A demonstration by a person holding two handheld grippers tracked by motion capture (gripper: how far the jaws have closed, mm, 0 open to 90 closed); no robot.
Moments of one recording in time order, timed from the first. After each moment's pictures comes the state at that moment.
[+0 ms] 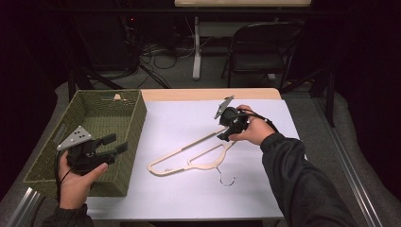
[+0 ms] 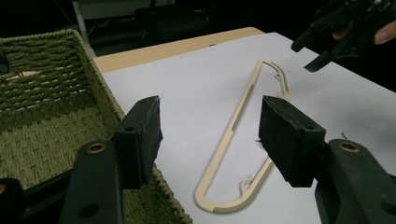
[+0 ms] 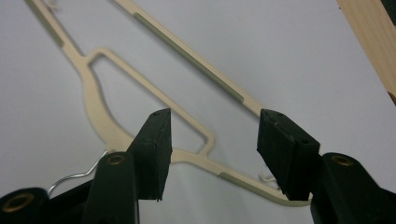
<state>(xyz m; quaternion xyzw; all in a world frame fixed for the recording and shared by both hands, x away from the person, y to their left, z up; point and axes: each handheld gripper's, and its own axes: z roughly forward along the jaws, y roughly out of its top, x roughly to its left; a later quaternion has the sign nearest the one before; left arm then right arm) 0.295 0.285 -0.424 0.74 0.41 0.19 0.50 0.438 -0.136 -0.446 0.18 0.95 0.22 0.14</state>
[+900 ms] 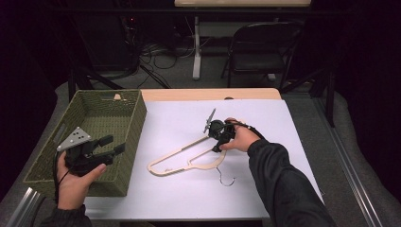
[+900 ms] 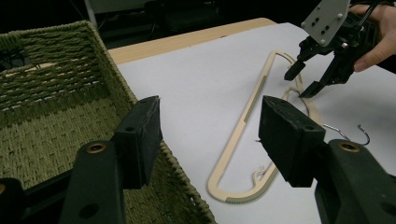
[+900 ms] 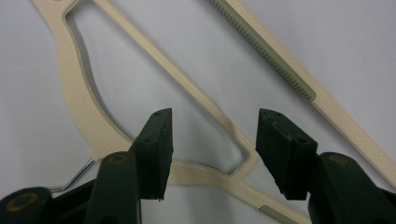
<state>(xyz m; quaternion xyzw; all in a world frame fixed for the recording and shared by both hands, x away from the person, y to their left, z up) 0.295 0.290 -0.427 0.75 0.42 0.20 0.48 0.452 -0.105 -0.508 0.14 0.98 0.15 0.07</state>
